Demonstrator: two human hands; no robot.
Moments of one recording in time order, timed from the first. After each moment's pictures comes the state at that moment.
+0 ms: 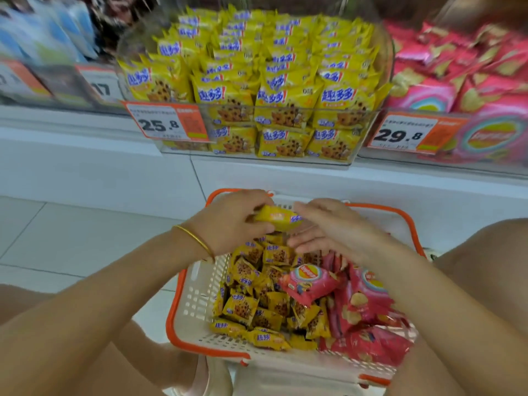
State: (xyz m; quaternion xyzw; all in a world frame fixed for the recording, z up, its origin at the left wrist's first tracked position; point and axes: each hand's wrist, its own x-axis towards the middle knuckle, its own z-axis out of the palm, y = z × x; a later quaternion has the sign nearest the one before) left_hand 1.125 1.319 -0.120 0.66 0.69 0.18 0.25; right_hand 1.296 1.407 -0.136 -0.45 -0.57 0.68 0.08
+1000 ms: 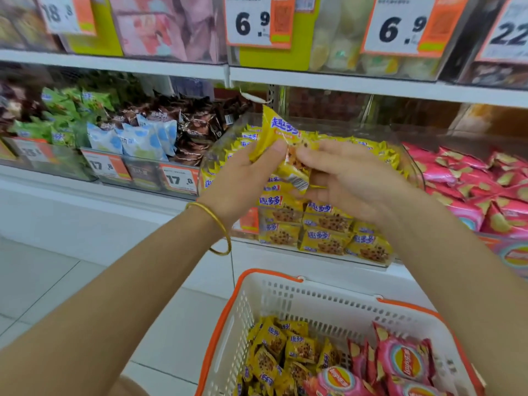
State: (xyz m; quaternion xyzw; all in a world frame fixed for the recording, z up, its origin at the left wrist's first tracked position) left_hand 1.071 1.352 0.012 0.48 0.63 0.56 0.22; right_hand 1.193 1.445 0.027 -0.26 -0.63 0.69 0.24
